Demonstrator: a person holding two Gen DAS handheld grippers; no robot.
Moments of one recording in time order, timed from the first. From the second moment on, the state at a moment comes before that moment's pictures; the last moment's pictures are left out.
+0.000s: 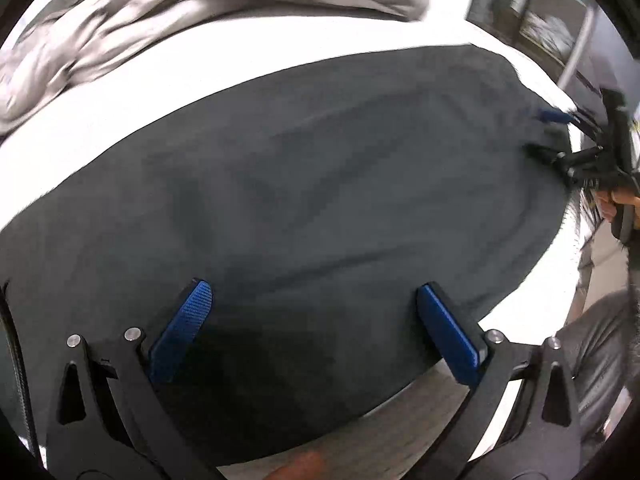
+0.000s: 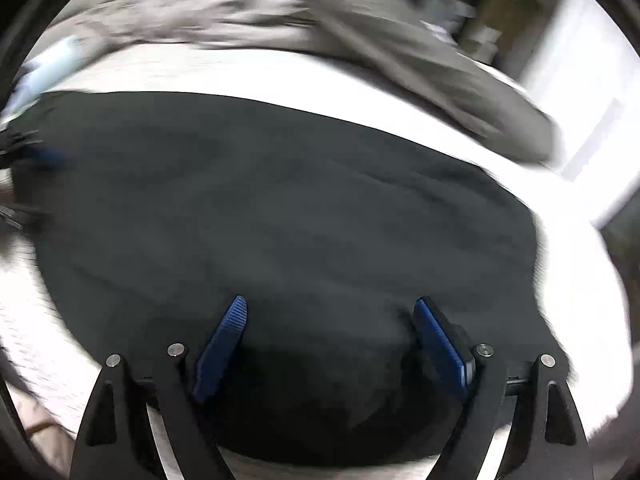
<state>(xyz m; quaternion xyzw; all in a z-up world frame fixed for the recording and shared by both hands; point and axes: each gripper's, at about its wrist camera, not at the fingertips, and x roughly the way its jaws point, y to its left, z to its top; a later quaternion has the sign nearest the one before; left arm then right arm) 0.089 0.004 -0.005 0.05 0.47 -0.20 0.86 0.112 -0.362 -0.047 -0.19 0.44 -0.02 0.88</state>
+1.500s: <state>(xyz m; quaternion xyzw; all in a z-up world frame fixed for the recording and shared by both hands) 0.244 -0.052 -0.020 0.04 0.51 -0.07 0.85 0.192 -0.259 -0.066 -0.18 0.46 0.06 0.87</state>
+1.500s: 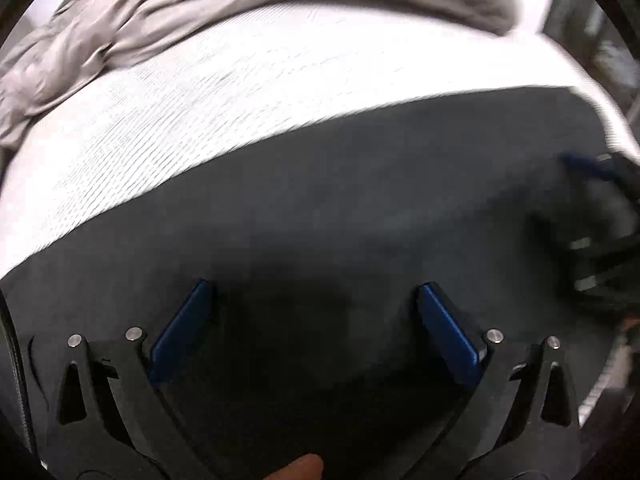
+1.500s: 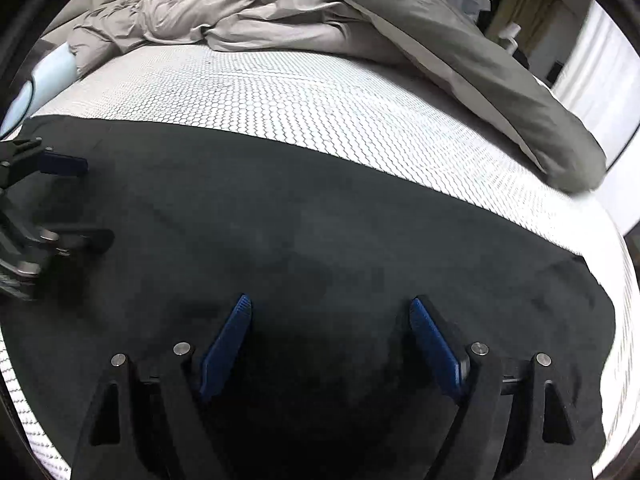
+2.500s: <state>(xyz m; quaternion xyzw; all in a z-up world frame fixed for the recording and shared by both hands) 0.302 -0.066 -0.008 -0.04 0.50 -0.04 0.86 0.214 -0.277 -0.043 -0.10 0.45 -0.04 0.89</state>
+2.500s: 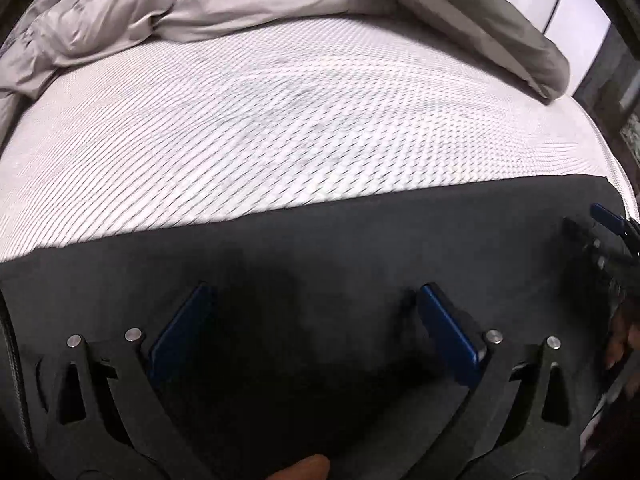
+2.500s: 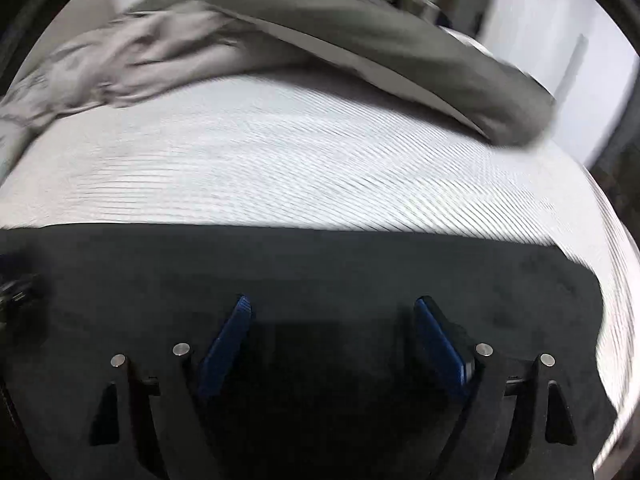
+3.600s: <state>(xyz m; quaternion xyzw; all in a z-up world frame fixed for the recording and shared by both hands) 0.182 0.231 -0.024 -0.06 0.46 0.23 0.85 0.161 -0.222 -0.061 -0.20 0.46 0.04 0.86</state>
